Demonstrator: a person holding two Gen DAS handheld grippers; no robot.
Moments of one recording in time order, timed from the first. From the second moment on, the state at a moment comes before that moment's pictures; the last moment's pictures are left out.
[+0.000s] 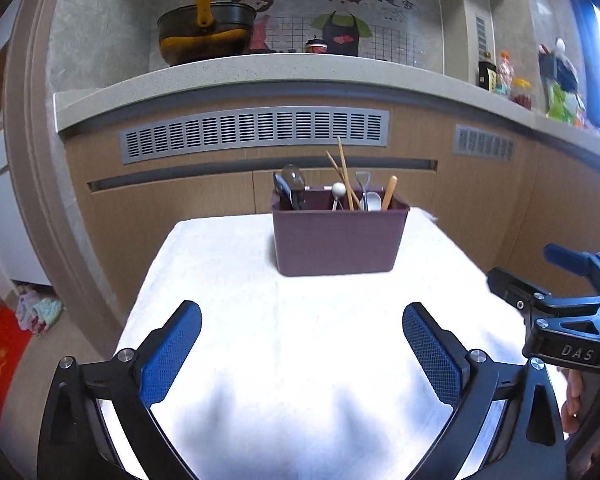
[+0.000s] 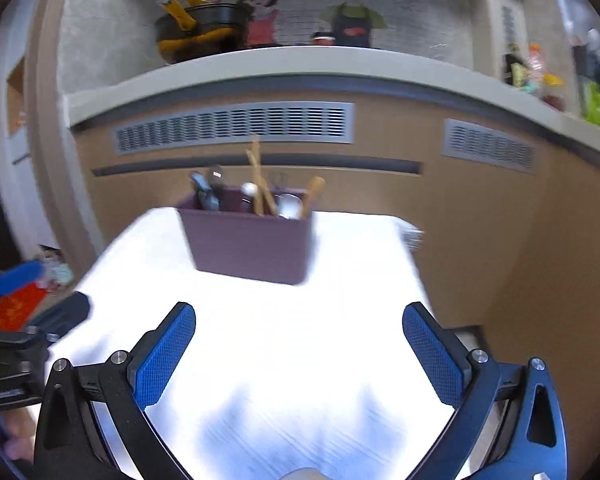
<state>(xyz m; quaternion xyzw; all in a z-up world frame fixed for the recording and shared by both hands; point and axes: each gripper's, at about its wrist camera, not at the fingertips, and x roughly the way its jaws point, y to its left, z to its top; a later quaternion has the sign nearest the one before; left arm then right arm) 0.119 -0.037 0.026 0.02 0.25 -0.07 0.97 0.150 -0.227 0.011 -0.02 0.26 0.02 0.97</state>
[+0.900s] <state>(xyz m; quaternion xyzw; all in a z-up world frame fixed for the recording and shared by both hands) 0.100 -0.043 0.030 0.01 0.25 -0.08 0.96 0.111 -0.240 0.011 -0.01 0.25 -0.01 0.97</state>
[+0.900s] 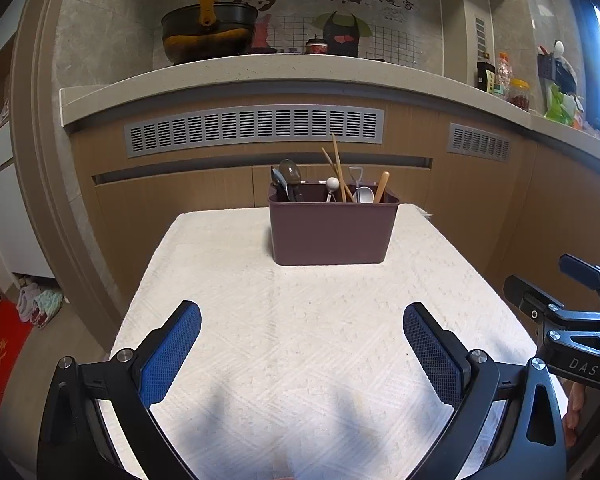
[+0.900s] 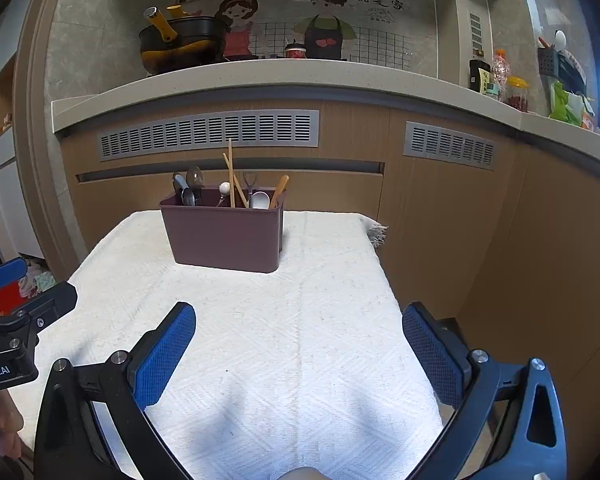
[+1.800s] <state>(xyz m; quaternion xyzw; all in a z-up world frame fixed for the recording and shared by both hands) 0.102 -0.044 0.028 0.02 0.26 -0.08 0.96 0.111 -0.240 0.009 -0.01 0.25 -0.01 0.97</state>
